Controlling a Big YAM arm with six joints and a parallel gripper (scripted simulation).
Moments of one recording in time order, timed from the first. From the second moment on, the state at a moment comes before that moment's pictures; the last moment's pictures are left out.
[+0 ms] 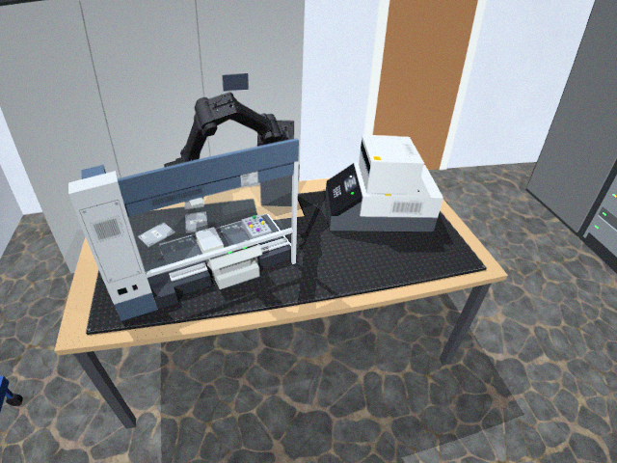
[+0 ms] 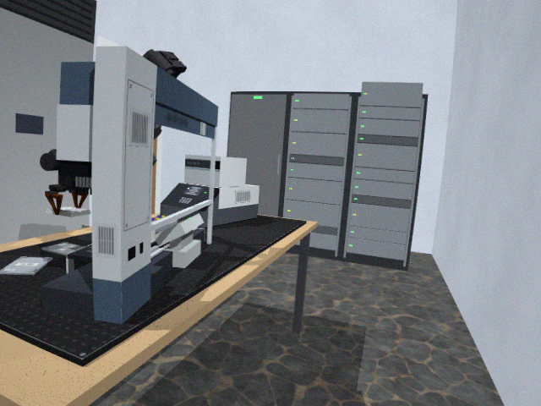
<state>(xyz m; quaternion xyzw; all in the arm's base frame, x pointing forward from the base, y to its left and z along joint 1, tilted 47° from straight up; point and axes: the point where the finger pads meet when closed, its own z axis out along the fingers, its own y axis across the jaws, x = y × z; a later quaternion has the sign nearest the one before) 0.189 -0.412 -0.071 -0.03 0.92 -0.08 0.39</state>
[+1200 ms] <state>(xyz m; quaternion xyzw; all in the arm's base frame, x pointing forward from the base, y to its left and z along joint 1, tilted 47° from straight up) 0.189 -0.417 -0.071 -0.02 0.92 -0.08 0.39</state>
